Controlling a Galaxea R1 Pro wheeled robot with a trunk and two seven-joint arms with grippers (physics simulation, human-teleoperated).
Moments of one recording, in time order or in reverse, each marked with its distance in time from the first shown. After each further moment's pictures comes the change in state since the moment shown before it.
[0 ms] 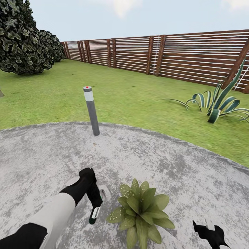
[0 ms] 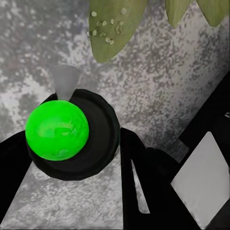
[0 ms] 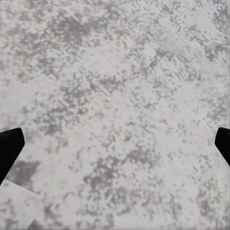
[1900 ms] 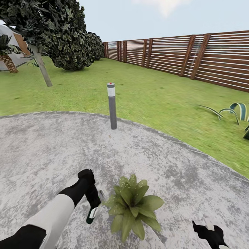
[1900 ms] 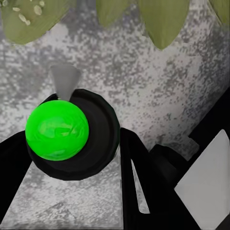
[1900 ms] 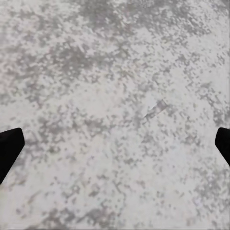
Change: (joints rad) left arm 0.013 0.007 0.011 0.002 -0.013 0.005 0.046; right arm 0.000 0.005 0.001 -0.001 -0.001 0.000 0.000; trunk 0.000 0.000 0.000
